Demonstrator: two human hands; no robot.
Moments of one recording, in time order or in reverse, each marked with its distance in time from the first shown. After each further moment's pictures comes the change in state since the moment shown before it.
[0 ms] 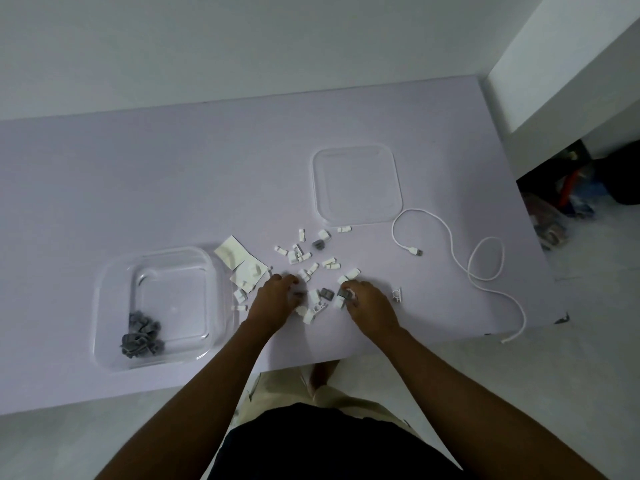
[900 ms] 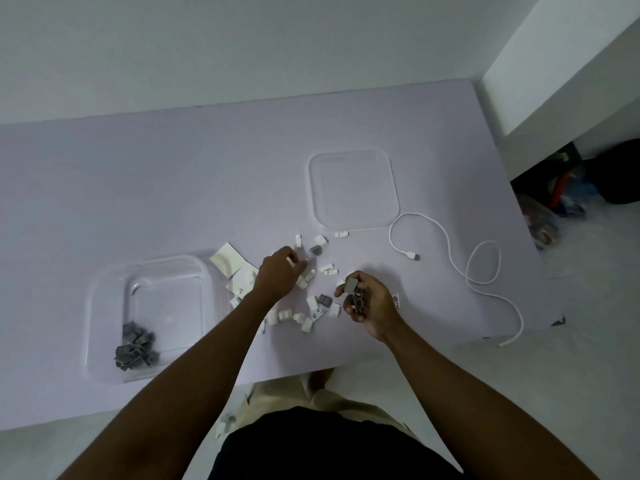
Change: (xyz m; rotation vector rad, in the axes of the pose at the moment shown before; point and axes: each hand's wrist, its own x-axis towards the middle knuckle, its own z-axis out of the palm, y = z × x) left_hand 0.058 0.030 -0.030 -0.168 0.018 -0.150; right_hand 0.008 -0.033 -0.038 1.327 -0.176 0.362
